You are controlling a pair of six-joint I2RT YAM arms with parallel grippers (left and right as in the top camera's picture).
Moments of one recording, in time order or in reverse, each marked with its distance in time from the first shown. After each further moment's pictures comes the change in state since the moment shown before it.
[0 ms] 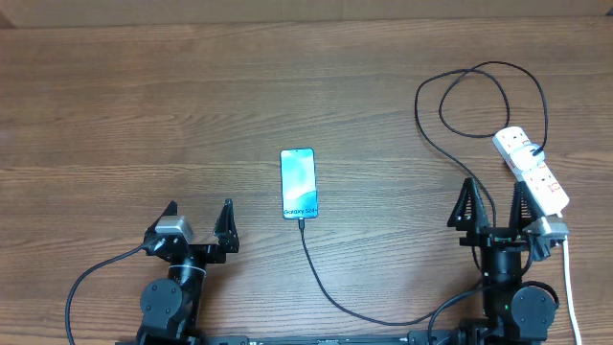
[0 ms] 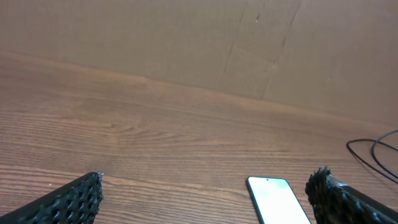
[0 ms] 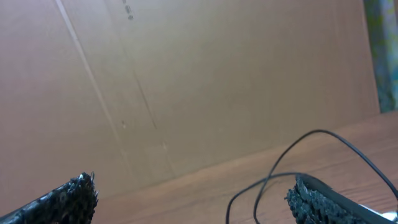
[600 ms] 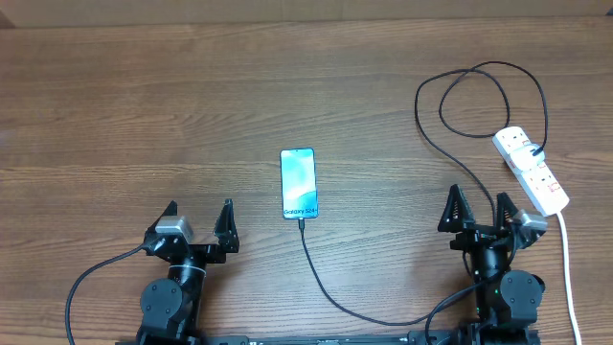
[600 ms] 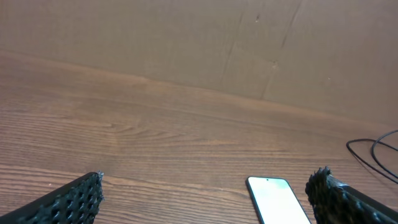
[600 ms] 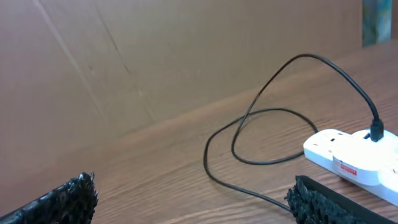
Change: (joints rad) left arm 0.000 0.000 0.000 0.000 0.000 0.000; right arm 0.000 -0.003 -0.042 -0.188 0.002 0.000
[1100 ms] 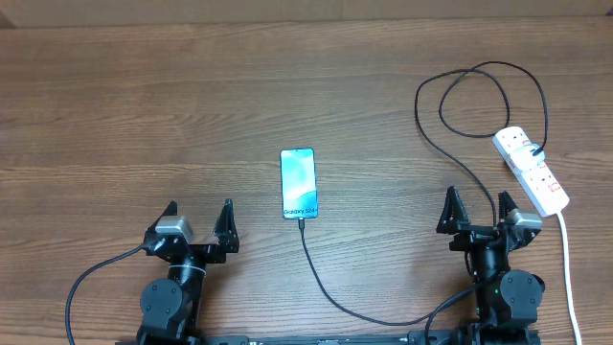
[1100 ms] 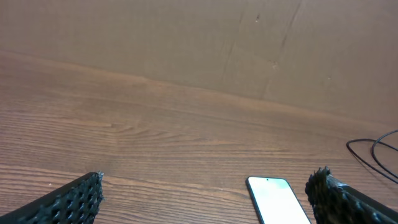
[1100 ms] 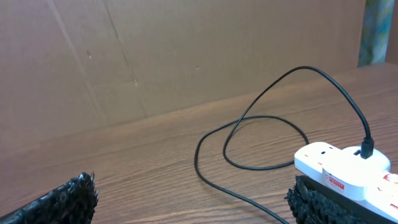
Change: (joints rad) left arm 0.000 0.000 0.000 0.000 0.000 0.000; right arm 0.000 0.000 0.000 0.000 -0.008 -0.123
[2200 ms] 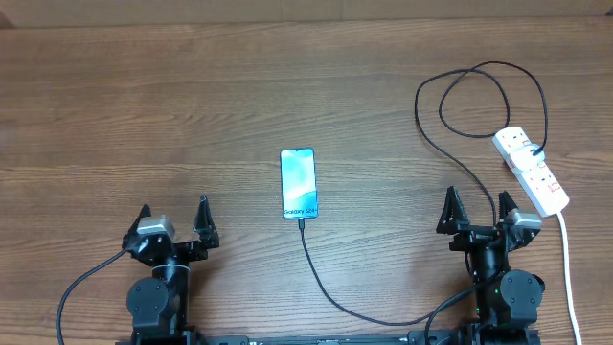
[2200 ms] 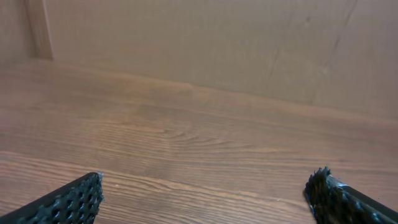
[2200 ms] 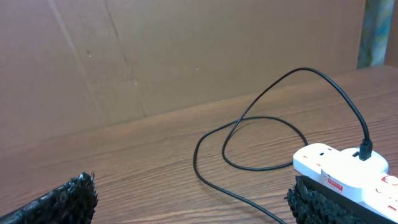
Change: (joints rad) left arm 0.225 0.000 0.000 -0.011 0.077 0.110; right arm 0.000 0.000 0.000 0.000 0.000 -0.008
